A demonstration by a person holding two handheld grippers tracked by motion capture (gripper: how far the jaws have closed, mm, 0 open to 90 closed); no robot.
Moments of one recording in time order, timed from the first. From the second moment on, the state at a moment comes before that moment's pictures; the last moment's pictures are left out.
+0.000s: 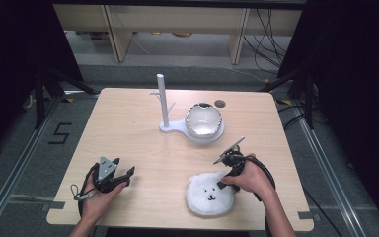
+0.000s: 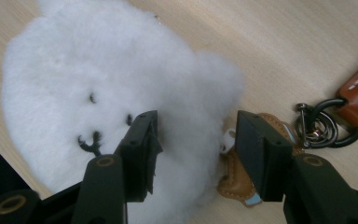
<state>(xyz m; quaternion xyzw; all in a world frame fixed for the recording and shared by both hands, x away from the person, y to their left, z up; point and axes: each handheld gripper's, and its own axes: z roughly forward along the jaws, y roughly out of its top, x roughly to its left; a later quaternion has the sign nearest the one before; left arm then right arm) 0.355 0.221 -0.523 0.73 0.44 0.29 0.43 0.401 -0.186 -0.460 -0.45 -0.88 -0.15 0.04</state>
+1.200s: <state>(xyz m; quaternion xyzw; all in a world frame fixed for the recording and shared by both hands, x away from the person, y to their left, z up) 0.350 0.225 -0.516 0.72 0.44 0.29 0.45 0.386 -0.218 -0.404 -0.46 -0.83 -0.30 -0.01</state>
